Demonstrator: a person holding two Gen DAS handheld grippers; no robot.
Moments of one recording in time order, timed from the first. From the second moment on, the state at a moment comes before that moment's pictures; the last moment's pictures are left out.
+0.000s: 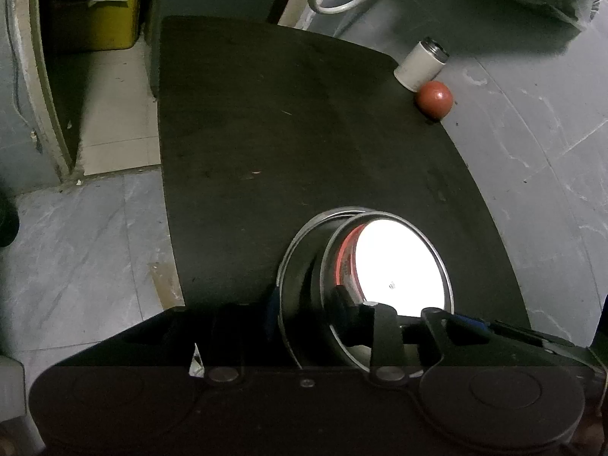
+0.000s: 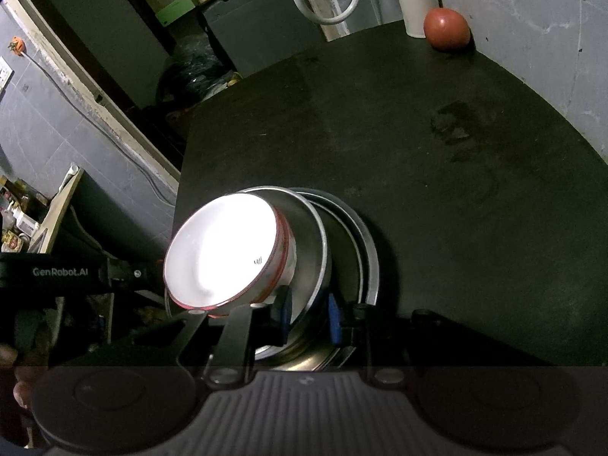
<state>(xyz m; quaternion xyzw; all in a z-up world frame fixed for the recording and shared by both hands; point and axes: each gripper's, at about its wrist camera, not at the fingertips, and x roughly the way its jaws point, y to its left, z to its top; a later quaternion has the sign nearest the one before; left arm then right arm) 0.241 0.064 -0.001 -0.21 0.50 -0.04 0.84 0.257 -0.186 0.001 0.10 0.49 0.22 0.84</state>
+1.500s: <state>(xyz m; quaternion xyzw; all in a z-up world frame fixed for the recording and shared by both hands) 0.187 0.017 0.044 -0.16 0.39 0.10 0.90 0.241 -0.225 0.027 0.08 0.41 0.30 0.85</state>
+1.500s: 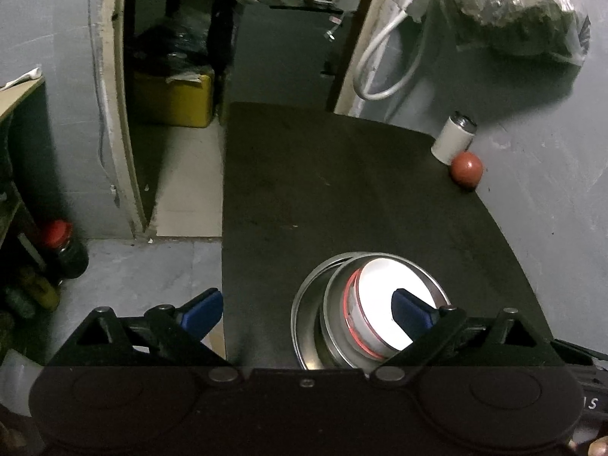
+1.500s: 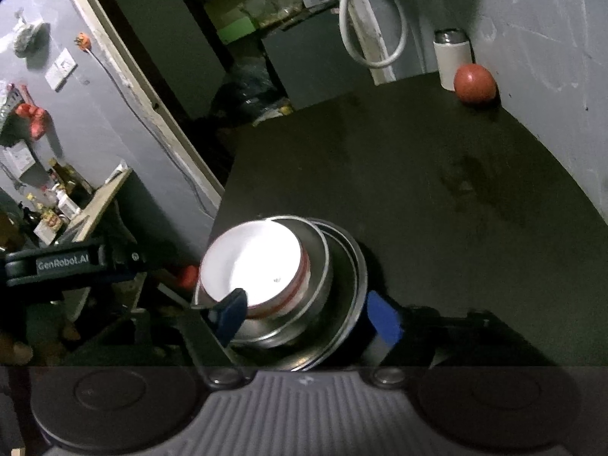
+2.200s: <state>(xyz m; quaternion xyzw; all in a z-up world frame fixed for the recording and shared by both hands) 0.133 -0.001 0.066 -0.14 0.29 0.10 0.94 0.195 -0.238 0.048 0.07 0.33 0.30 0.89</state>
